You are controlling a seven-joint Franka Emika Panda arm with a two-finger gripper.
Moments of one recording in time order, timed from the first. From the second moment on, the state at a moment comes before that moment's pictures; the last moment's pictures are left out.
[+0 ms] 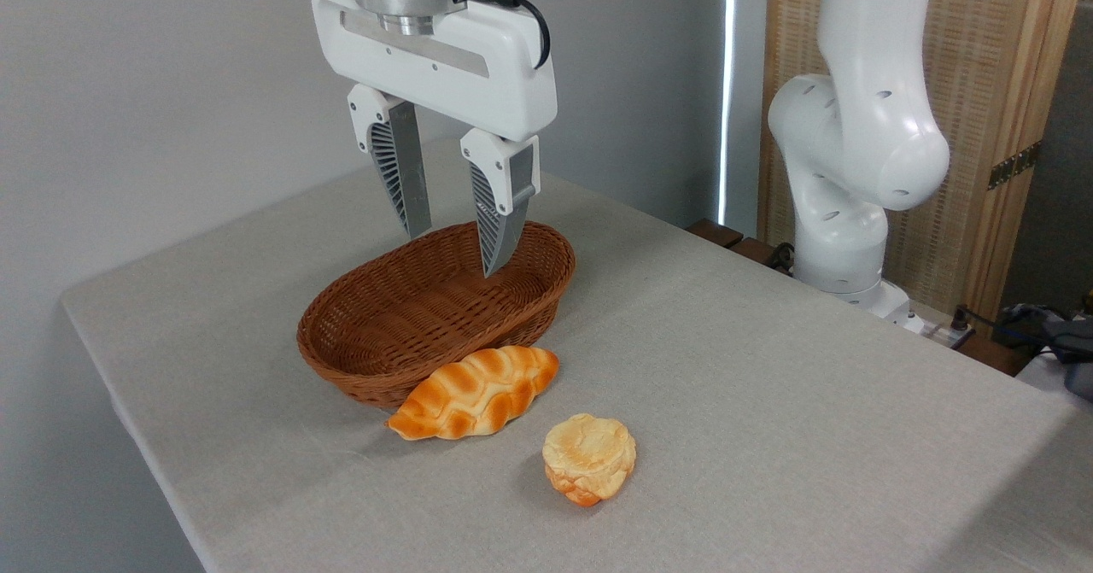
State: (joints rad) arm -0.34 -0.05 0.36 -1.62 -0.11 1.59 0.60
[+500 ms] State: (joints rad) arm -0.34 -0.05 0.36 -1.62 -0.11 1.59 0.60
